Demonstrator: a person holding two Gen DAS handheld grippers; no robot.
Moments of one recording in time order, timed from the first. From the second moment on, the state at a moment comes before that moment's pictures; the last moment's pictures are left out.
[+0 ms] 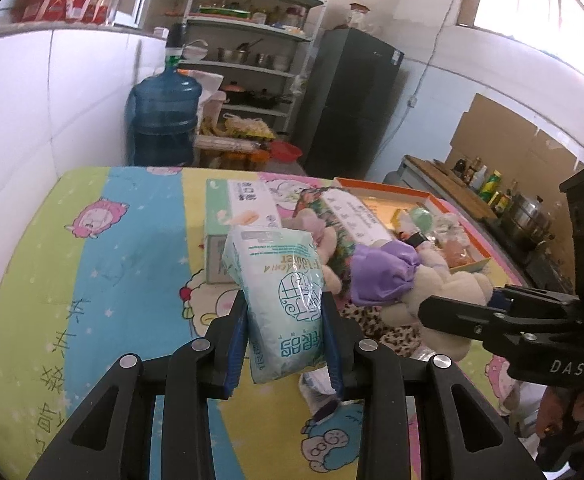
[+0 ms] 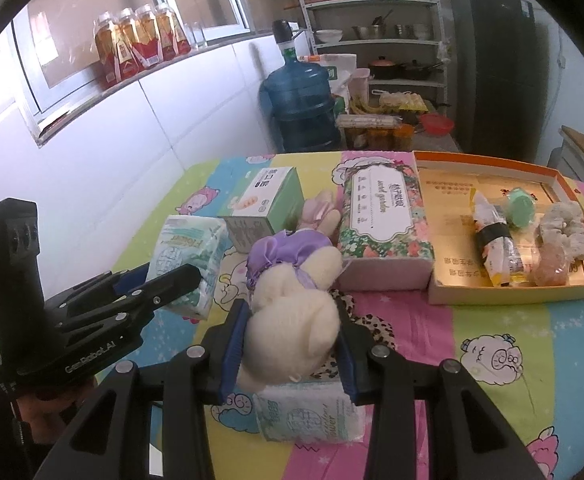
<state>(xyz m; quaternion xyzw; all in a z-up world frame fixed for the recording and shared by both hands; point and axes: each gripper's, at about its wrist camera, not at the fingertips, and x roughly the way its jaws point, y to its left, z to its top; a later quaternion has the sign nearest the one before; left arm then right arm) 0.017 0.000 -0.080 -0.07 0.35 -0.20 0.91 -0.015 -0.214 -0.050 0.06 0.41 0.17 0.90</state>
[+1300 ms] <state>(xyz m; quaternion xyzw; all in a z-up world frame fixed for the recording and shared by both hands) 0.036 -0.078 -0.048 -0.03 0.34 -0.27 0.90 -0.020 -0.289 -0.027 0.11 0.37 0.12 0.92</state>
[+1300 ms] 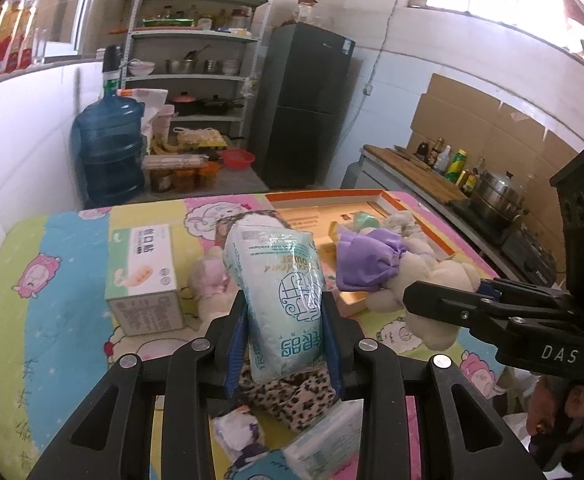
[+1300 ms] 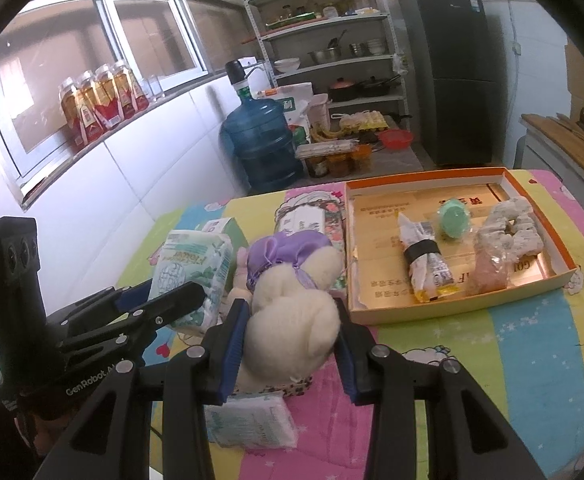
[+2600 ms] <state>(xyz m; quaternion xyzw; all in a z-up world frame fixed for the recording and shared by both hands) 0.074 -0.196 -0.039 -0.01 0.34 -0.29 0.89 0.006 -0.404 -0.026 0.14 0.34 0.07 0.93</state>
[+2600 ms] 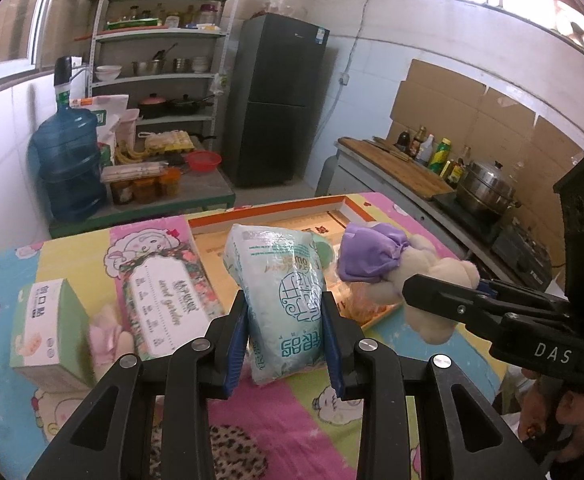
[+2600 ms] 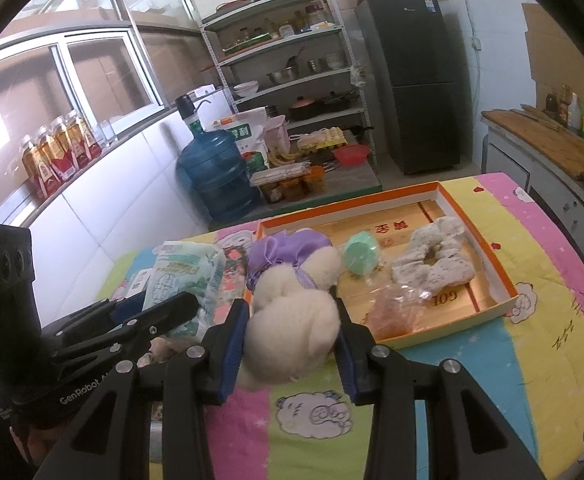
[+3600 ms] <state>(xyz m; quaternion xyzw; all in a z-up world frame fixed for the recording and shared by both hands) 0.123 -0.296 -0.079 -0.01 0.38 -0.27 0.88 0.062 -0.516 -0.065 0.16 0.37 0.05 0.91</state>
